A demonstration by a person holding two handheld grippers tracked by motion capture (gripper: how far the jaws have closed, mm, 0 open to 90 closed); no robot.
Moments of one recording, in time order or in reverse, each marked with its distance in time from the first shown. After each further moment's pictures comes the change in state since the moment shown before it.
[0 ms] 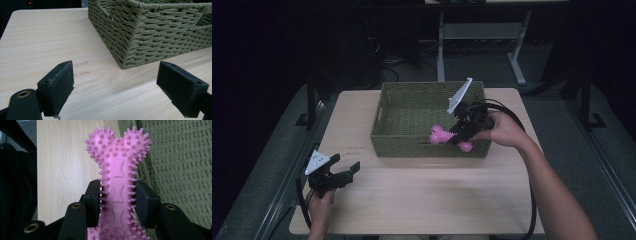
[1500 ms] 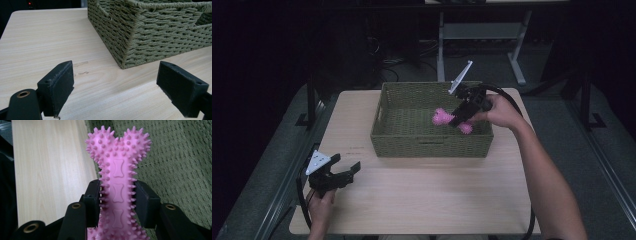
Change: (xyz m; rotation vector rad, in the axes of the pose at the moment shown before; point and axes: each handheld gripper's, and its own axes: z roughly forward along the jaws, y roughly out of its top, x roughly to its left) left arm -0.001 0.000 0.000 0.004 -0.001 0.008; right arm -0.061 0.005 -0.004 0.010 -0.022 0.088
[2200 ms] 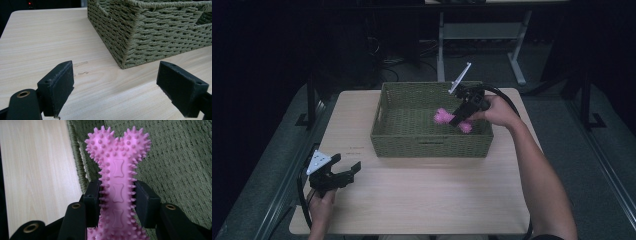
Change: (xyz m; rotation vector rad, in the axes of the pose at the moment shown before) left arm 0.000 0.000 0.001 0.005 0.001 0.003; right arm -0.023 -0.006 0.017 0.022 0.006 0.054
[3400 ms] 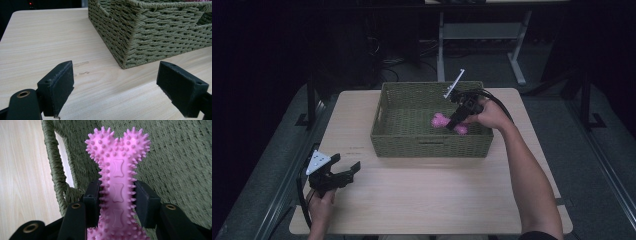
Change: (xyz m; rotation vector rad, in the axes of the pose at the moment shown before) left arm 0.001 0.000 -0.001 -0.003 0.005 -0.002; right arm -0.018 0.000 0.034 0.036 0.022 0.047
